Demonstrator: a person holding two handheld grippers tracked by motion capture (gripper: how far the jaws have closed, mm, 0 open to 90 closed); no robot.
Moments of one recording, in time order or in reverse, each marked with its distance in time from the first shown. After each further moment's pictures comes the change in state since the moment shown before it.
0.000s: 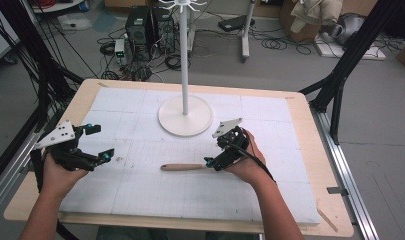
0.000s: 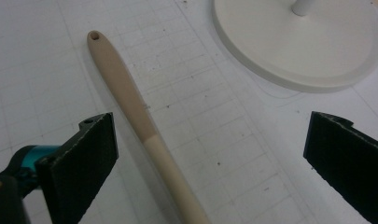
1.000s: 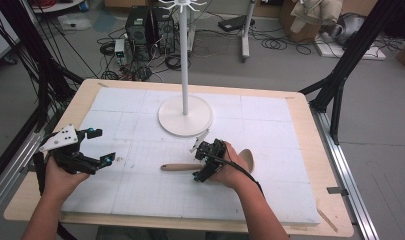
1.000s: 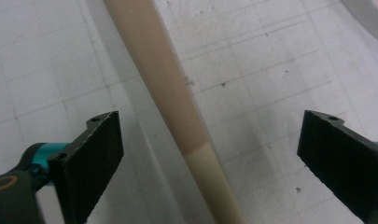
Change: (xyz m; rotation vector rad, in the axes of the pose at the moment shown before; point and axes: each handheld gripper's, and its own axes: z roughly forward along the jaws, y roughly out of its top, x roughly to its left) left arm -0.001 -0.013 0.003 0.024 -0.002 -0.008; right arm 0.028 0.004 0.069 0.264 0.082 -0.071
